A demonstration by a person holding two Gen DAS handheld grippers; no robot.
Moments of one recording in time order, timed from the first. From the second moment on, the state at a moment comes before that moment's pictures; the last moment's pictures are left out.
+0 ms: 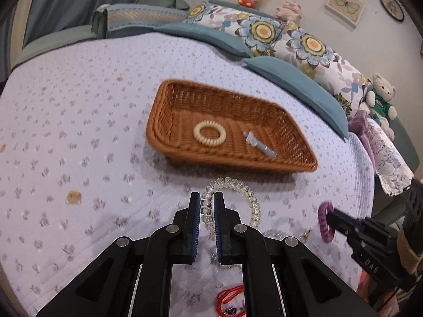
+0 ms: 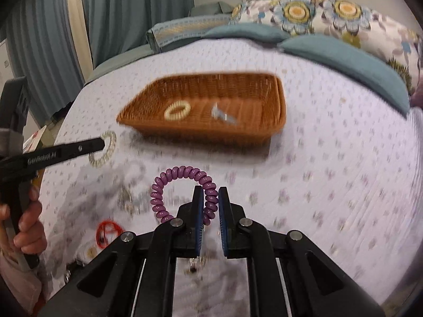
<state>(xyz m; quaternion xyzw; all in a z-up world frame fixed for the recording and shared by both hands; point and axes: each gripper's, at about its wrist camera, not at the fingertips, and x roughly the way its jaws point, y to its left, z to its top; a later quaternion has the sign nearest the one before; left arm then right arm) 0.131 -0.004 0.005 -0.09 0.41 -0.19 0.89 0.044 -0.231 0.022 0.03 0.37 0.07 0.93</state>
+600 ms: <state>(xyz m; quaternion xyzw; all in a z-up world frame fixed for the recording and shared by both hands) 0.252 -0.043 0.039 -0.07 0.38 -0.18 0.91 0.210 -0.238 0.050 0.04 0.36 0.03 0.93</state>
